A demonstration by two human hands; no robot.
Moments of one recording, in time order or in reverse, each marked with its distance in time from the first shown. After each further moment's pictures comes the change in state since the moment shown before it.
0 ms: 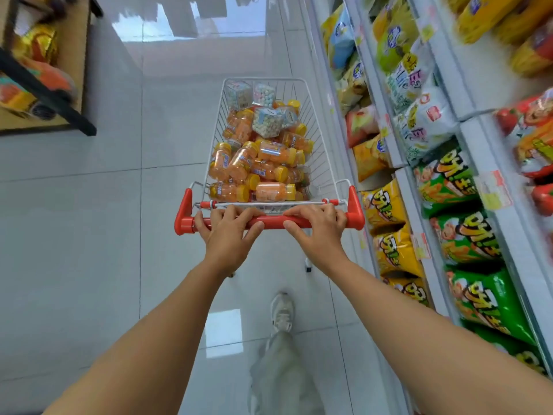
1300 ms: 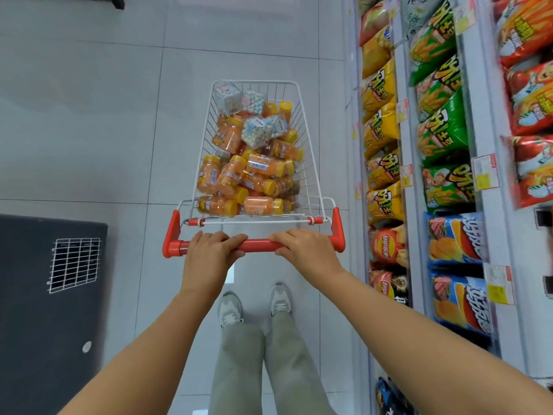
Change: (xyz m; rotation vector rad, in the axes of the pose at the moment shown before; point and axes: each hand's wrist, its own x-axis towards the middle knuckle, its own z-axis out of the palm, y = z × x) left_hand -0.488 -0.032 0.161 0.127 0.040 0.054; right_hand -0.469 0.030 -0.011 -0.311 -0.407 -0.379
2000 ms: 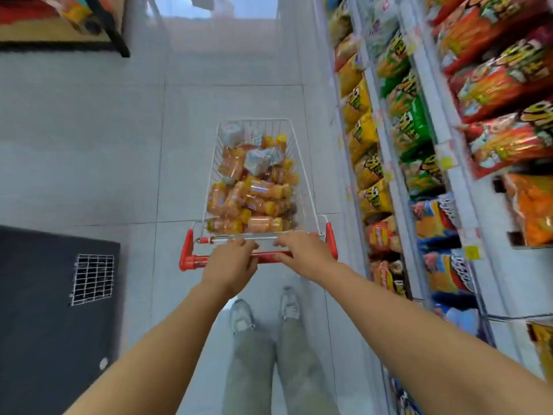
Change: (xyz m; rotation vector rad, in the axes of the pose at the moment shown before) left_hand -0.052 0.020 -0.037 0.028 -0.240 0.095; right_hand -0.040 -0.061 -0.029 0.083 -0.205 0.206
